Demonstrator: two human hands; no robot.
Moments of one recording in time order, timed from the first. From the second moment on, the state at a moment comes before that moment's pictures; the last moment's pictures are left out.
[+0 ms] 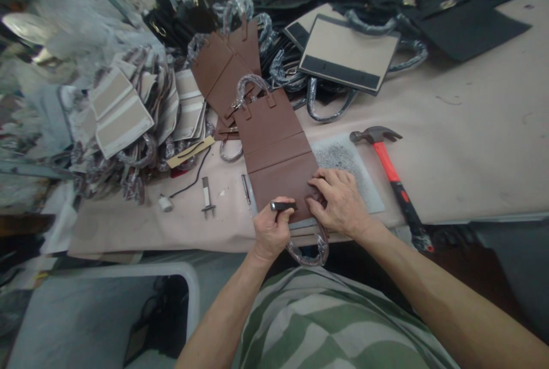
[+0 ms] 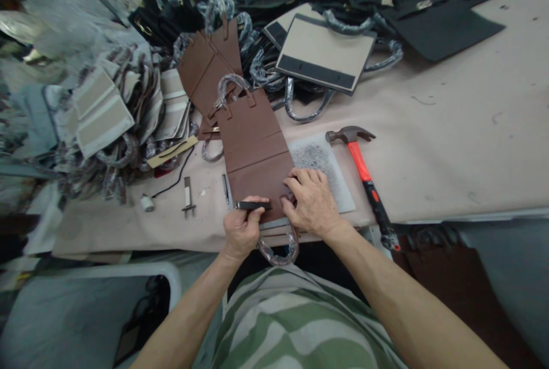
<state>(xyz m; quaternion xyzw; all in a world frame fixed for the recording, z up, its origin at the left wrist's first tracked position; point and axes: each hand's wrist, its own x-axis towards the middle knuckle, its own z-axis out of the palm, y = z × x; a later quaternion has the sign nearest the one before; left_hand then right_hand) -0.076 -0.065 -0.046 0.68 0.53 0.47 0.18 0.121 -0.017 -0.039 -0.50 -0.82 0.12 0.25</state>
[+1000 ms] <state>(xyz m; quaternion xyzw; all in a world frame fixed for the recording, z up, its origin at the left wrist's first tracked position) -0.071 -0.055 -0.055 0.73 0.49 0.45 0.17 0.223 -0.006 0.000 -0.70 -0.46 0.47 0.27</state>
